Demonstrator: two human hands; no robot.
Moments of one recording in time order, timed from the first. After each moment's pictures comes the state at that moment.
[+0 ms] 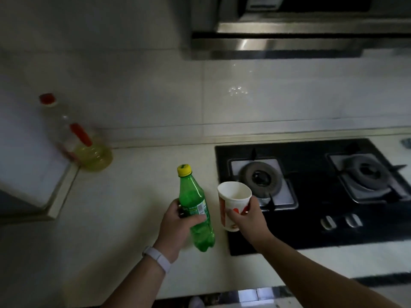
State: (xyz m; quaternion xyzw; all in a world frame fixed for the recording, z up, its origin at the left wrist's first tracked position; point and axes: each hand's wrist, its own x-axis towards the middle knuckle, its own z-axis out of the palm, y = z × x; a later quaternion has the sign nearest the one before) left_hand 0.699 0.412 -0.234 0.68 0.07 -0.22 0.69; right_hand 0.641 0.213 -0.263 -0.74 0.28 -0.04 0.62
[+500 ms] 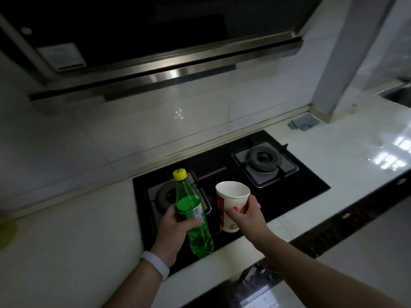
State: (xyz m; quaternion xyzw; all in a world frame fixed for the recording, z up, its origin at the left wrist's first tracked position) left_hand 0.606 0.173 -0.186 0.70 -0.07 -0.30 0.65; right_hand 0.490 -0.005 -0.217 -0.66 0.36 -0.16 0.64
